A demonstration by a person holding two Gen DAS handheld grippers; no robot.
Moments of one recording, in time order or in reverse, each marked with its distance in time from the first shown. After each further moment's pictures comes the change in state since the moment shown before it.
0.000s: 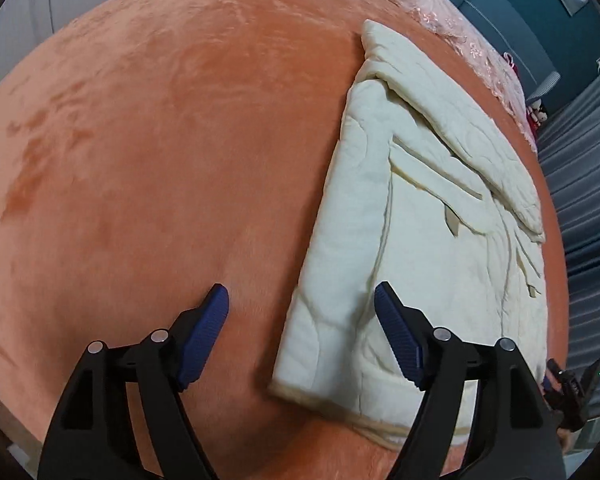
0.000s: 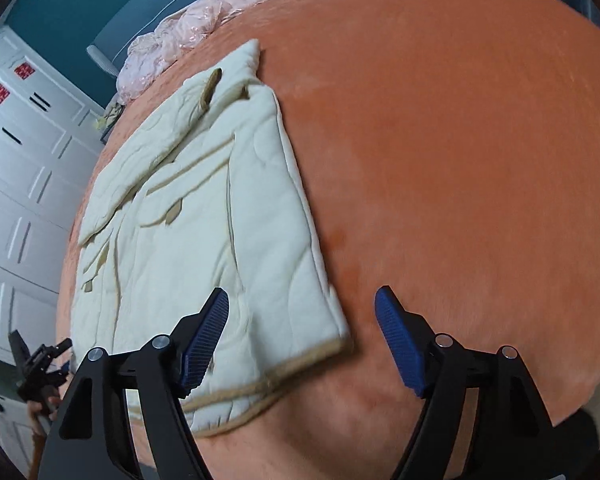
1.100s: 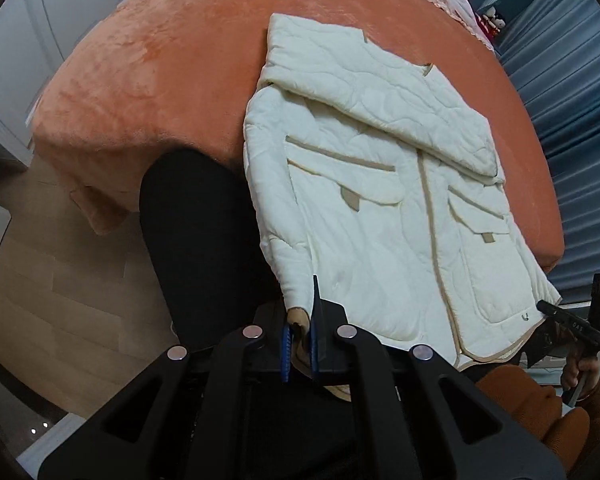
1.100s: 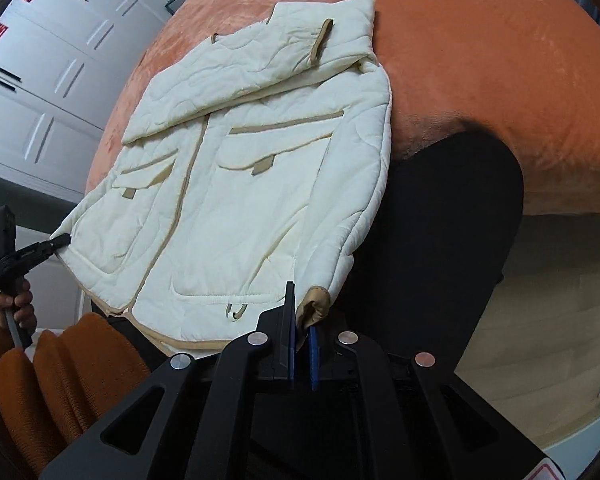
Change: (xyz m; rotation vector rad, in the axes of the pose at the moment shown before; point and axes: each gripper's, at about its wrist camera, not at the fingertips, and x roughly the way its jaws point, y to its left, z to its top) left arm -0.218 -0.016 -0.201 0.222 0.185 0.021; right arm -0.202 0.017 -0.174 -0.327 0.334 0.010
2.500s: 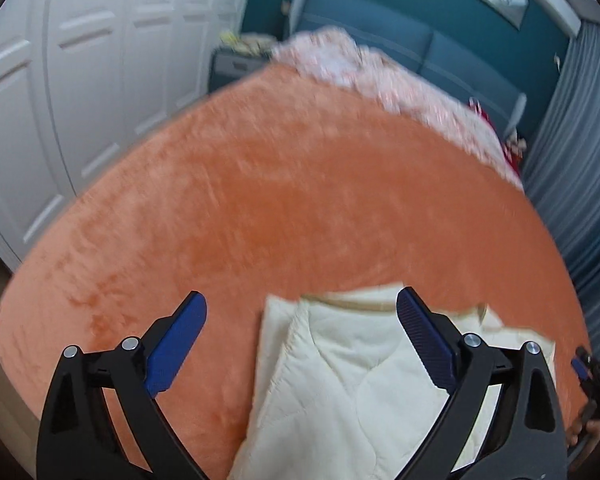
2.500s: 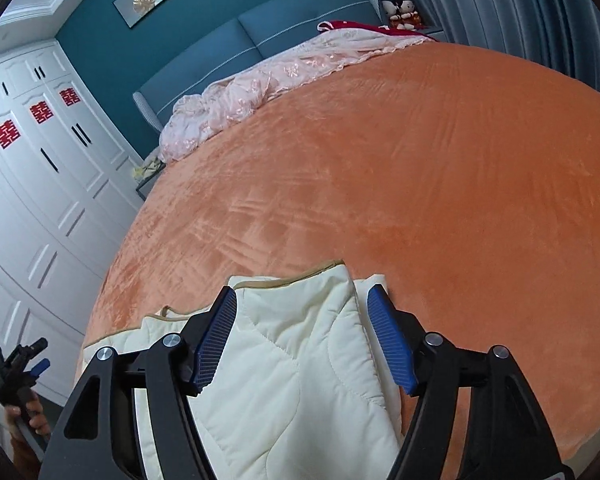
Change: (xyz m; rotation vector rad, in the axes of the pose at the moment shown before) left arm 0.086 -0.001 0.296 -0.055 -0.464 0.087; right arm 0.068 -0.021 0.305 0.194 -0.619 -0.020
